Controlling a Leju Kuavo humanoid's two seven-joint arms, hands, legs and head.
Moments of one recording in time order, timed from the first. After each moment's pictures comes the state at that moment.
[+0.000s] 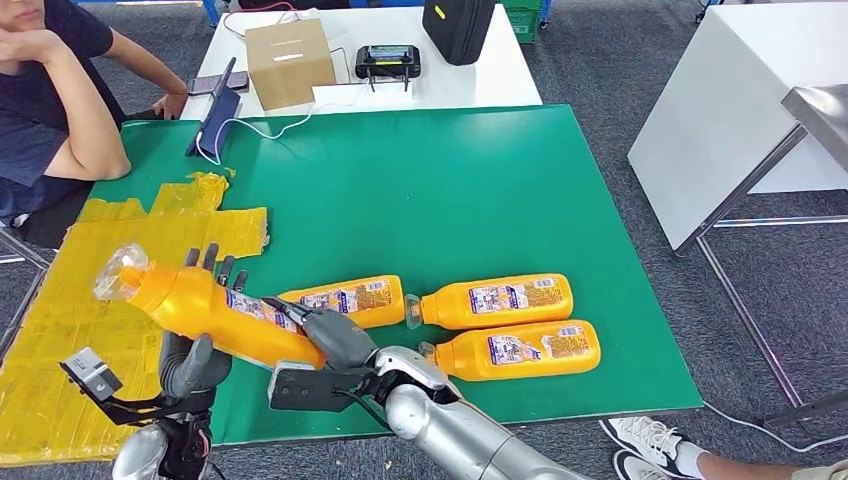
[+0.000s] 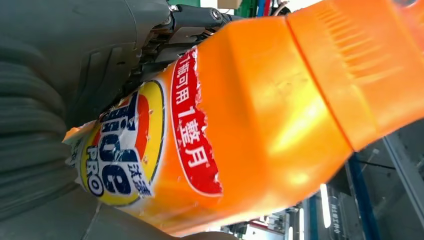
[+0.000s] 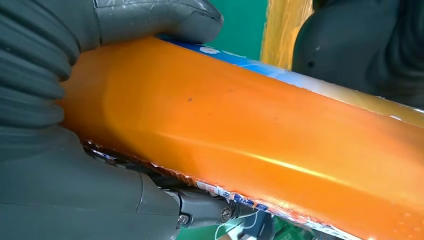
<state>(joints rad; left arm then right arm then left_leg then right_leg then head) 0.02 -0.09 0.01 -1.52 0.17 -0.39 -0.45 -0.46 0.28 0.89 -0.91 0.42 0.01 -0.22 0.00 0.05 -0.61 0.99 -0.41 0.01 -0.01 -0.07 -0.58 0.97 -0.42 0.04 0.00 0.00</state>
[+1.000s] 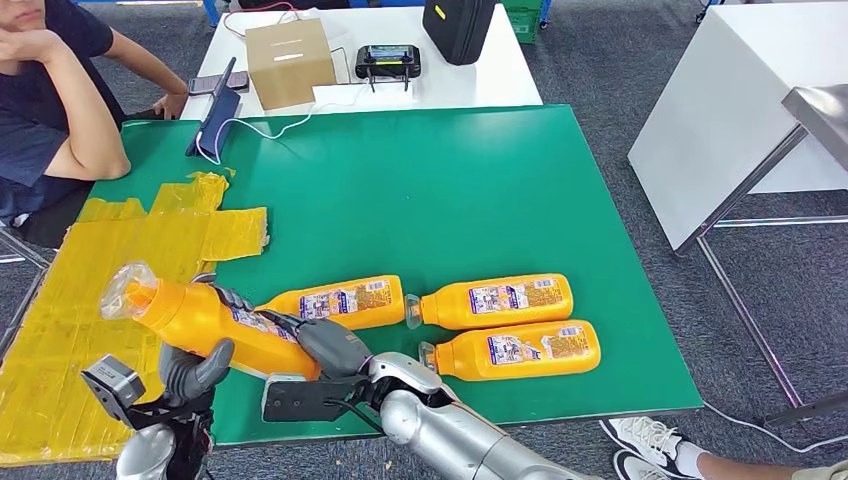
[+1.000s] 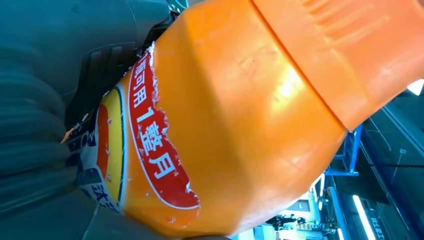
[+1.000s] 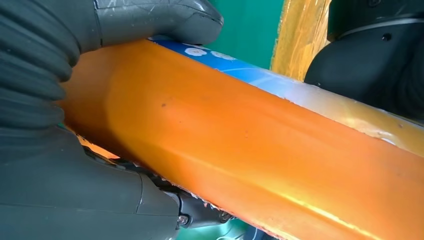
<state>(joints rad) 0.01 -0.08 0.01 -1.52 -0.06 -0.28 -0.54 -0.48 0.29 0.94 -0.84 0.43 -0.01 -0.22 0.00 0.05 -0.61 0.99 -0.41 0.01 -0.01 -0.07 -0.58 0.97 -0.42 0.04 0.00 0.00</state>
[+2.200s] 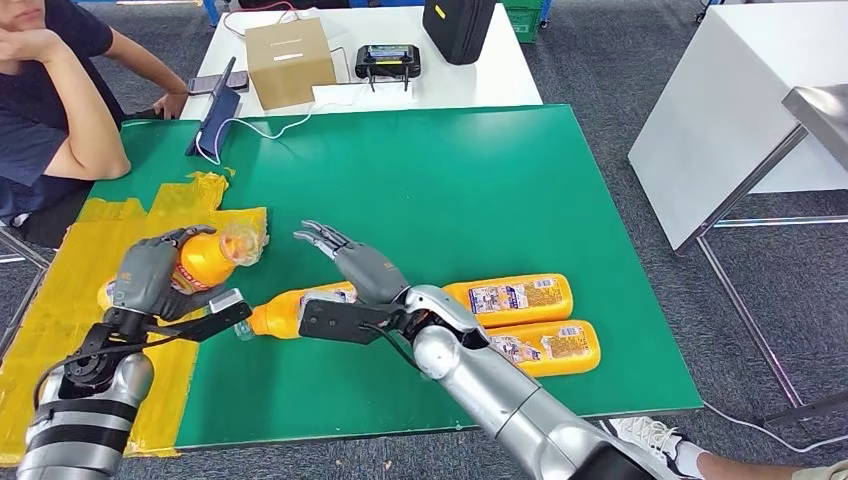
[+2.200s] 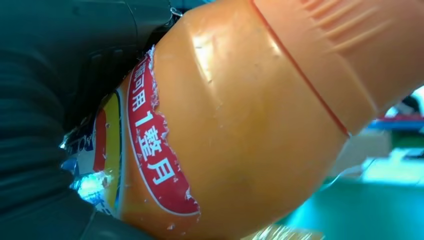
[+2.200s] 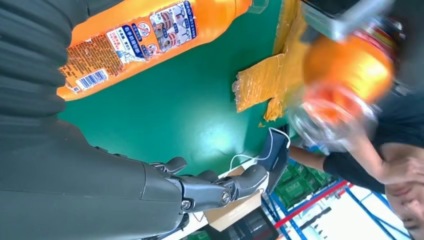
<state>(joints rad) -0.31 0.21 -0.02 -1.23 -1.37 0.41 -0.20 -0.59 0.22 0.76 -0.97 0.48 0.00 -0.17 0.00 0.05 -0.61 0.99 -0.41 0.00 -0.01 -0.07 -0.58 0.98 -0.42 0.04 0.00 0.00</state>
